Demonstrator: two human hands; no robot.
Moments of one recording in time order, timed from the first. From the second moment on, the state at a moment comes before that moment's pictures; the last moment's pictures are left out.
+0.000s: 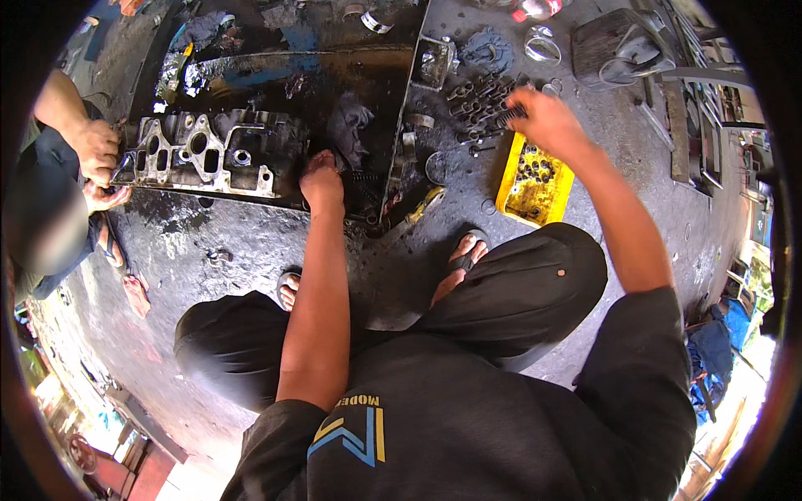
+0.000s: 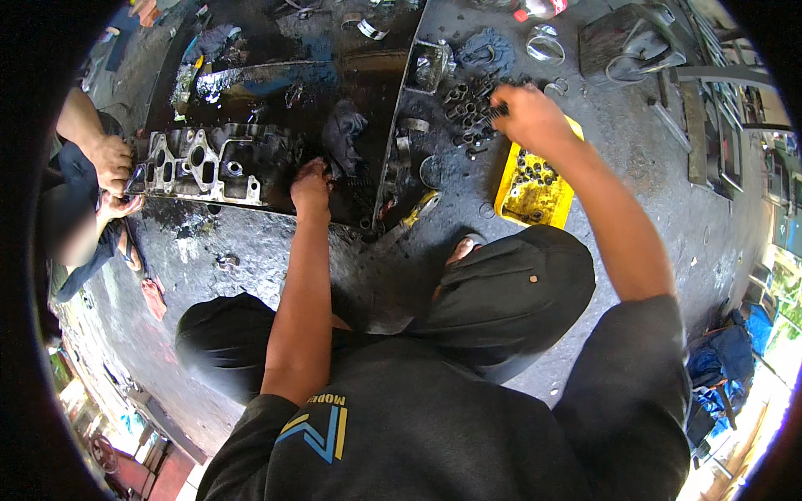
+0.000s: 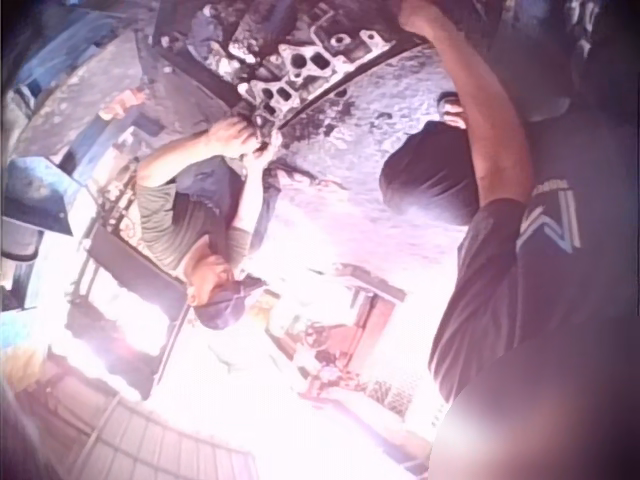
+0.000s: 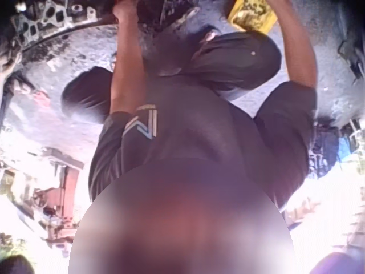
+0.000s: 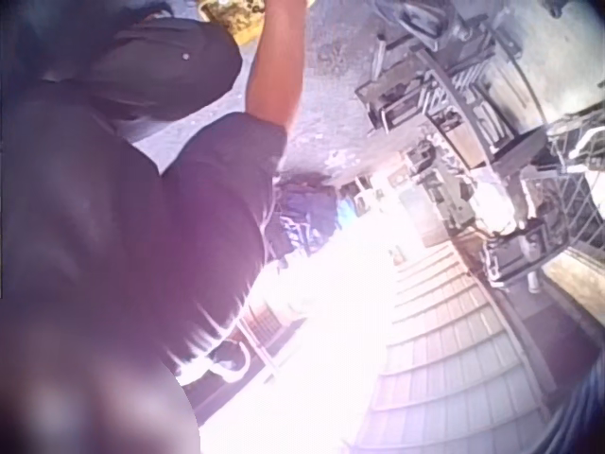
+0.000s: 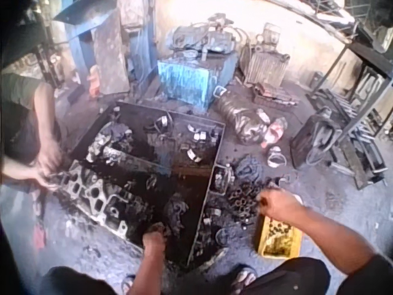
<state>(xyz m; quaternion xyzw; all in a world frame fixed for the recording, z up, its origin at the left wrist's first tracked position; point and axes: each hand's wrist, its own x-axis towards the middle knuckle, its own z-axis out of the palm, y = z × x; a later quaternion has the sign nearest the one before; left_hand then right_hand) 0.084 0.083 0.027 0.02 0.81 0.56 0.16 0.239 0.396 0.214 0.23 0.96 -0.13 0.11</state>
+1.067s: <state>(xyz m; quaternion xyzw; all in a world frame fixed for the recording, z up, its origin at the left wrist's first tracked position) 0.140 0.091 -0.004 -0.02 0.88 0.44 0.20 0.106 0.302 0.137 0.01 0.96 -0.19 0.21</state>
